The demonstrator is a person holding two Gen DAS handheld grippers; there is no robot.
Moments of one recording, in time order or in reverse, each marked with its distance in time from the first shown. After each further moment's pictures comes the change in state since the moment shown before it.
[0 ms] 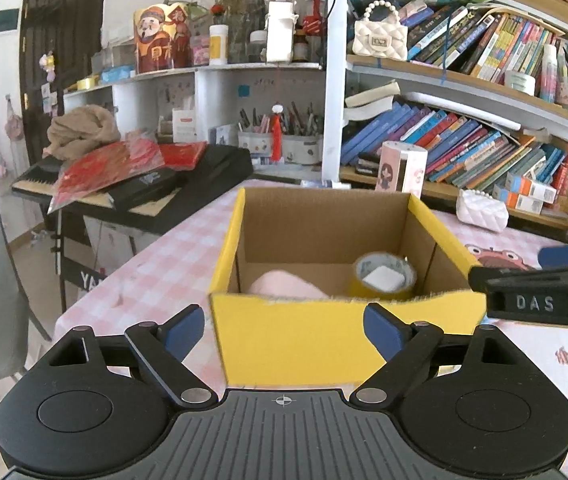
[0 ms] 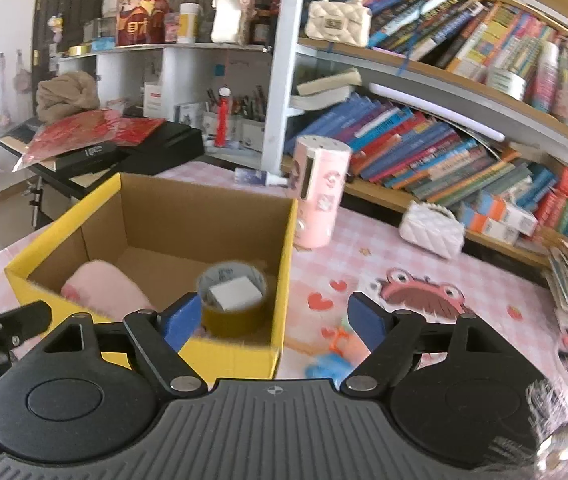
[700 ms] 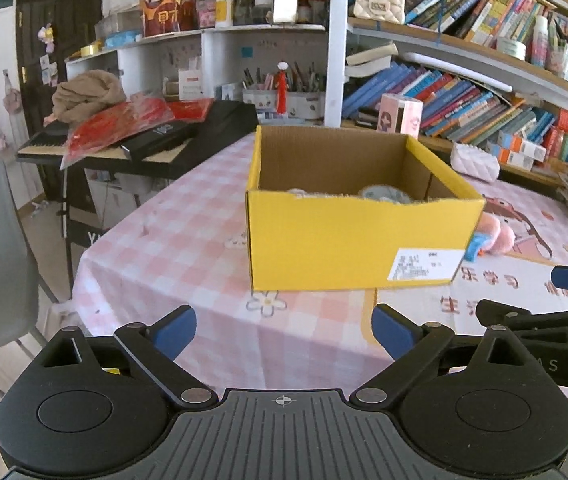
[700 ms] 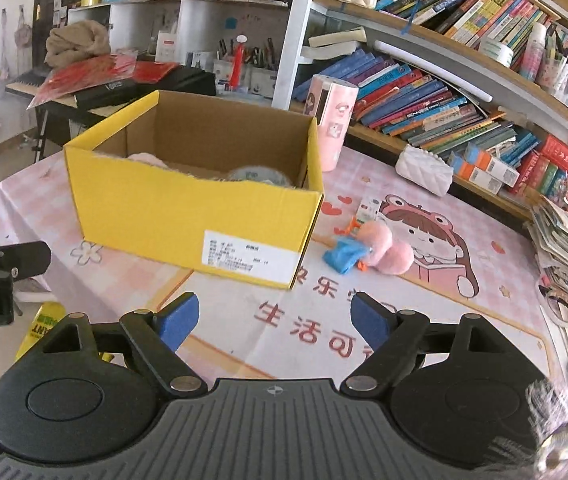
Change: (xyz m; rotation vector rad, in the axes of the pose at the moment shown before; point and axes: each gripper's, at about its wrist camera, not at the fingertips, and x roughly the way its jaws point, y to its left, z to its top) left arm -0.043 0.024 -0.047 0.014 0.110 -0.017; right arm -0.055 0.044 -0.072 -0.058 0.112 -0.035
